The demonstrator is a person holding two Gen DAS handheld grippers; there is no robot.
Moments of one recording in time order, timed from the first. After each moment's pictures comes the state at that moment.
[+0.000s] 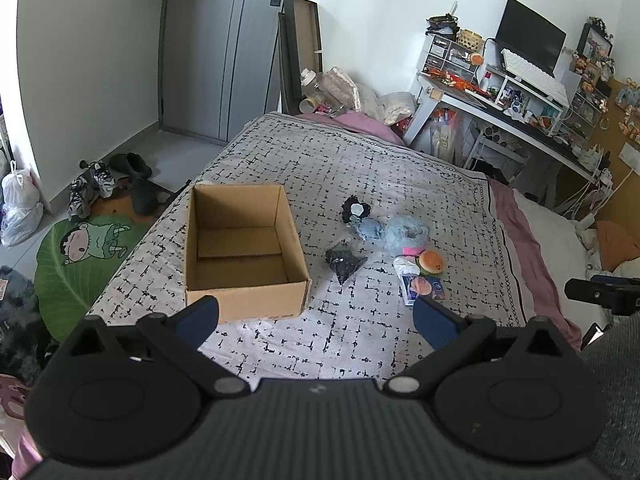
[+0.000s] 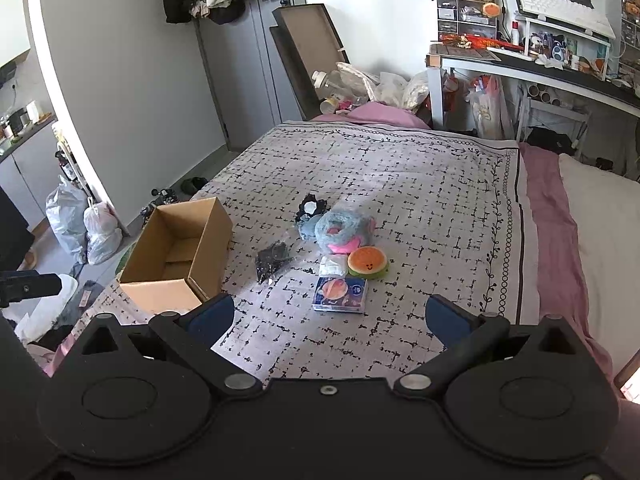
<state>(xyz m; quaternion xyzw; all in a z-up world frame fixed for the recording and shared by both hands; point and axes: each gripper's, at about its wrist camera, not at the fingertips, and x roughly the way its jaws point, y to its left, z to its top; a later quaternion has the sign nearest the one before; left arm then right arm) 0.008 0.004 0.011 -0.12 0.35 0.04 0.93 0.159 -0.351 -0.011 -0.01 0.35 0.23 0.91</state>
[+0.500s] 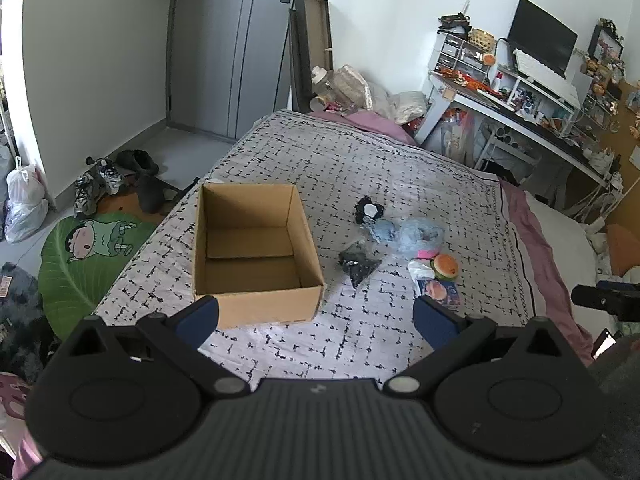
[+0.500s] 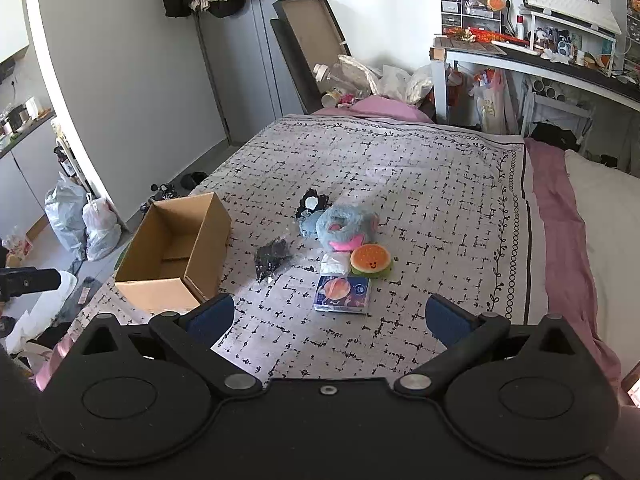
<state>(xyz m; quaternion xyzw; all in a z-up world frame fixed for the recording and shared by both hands) 0.021 0.014 -0.002 -0.12 0.36 0.05 0.93 0.171 -0.346 -0.023 0.00 0.36 0.24 0.90</state>
